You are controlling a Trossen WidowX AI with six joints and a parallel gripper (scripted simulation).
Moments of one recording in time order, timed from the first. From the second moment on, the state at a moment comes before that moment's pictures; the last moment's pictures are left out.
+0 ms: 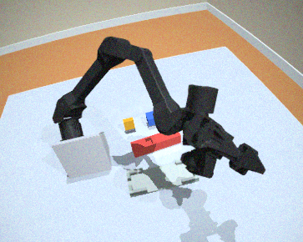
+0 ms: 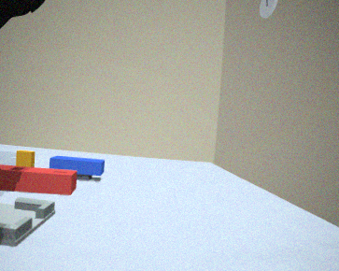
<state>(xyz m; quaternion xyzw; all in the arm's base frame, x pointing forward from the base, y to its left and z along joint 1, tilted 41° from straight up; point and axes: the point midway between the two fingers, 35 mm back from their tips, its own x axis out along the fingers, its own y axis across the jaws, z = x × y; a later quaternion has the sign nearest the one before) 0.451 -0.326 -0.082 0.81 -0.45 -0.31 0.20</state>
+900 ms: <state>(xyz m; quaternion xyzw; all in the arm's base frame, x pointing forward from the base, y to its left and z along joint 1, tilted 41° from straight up) 0.435 -0.134 -0.082 0.50 0.40 -0.36 0.68</state>
